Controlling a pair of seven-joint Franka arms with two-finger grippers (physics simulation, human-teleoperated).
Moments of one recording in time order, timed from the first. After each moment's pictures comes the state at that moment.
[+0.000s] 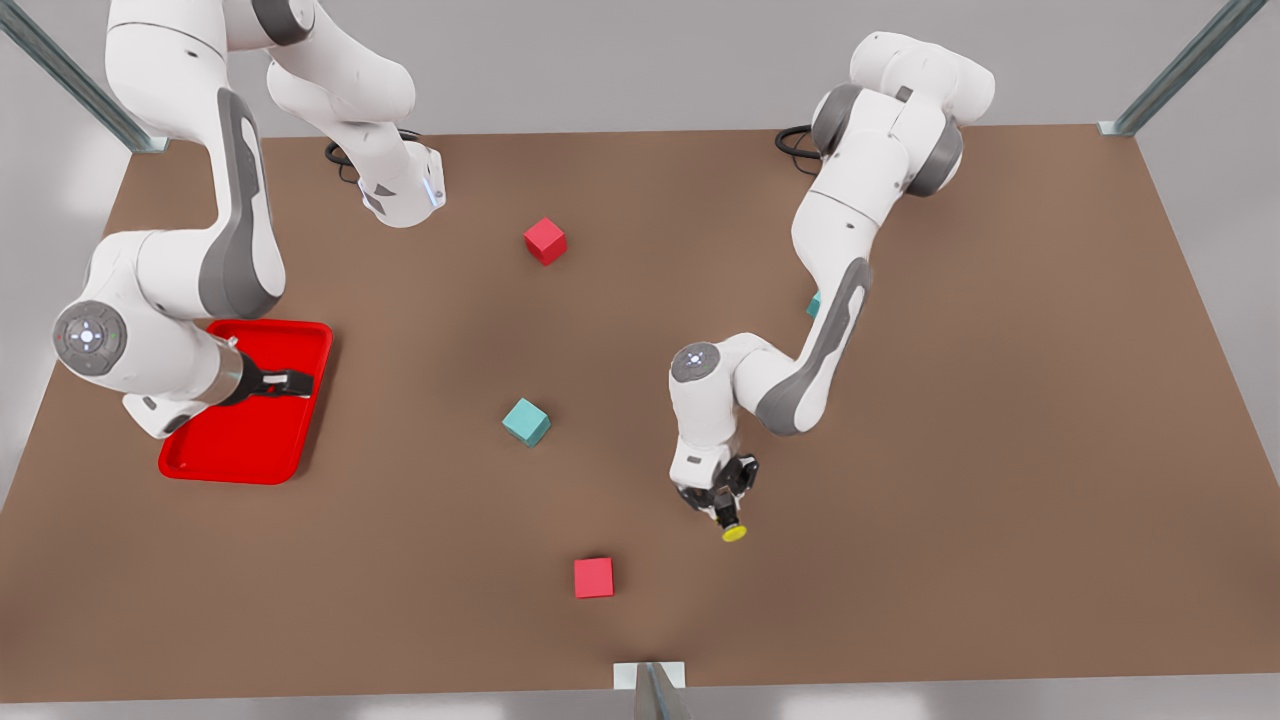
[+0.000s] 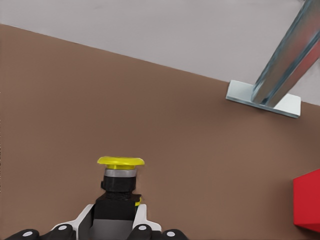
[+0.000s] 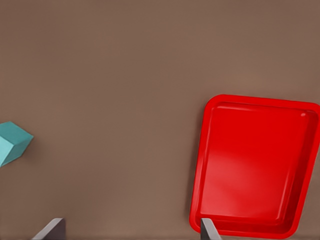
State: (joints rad) left arm -0.53 0.90 -0.06 -1.25 0.72 2.34 -1.36; right arm -0.11 0.24 0.13 -1.60 -0.04 1.65 0.02
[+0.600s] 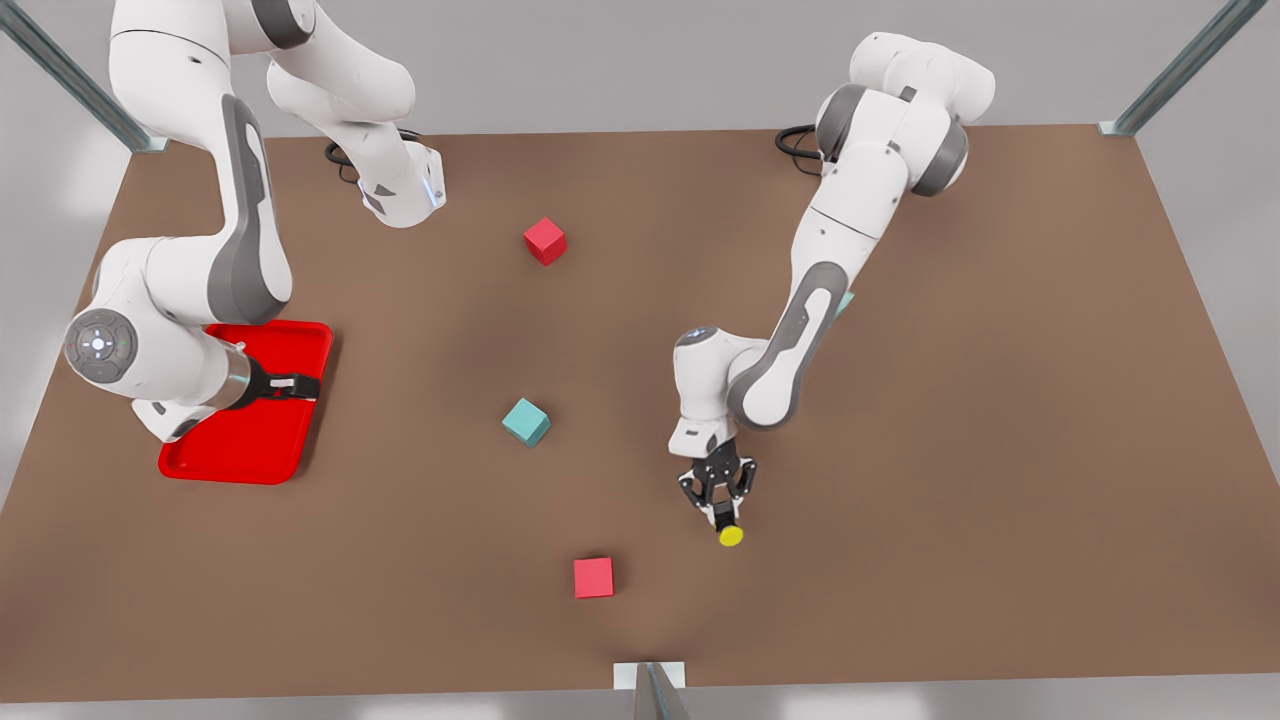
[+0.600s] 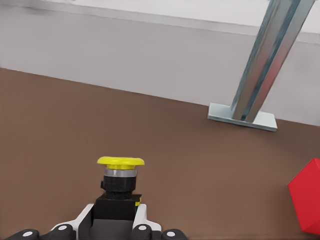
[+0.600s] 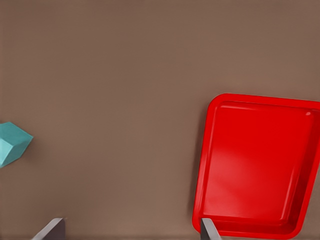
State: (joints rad) left arm -0.51 0.90 -0.06 -1.42 1.37 2.56 -1.91; right arm -0.10 0.25 0.13 -1.60 -0.04 1.65 0.03
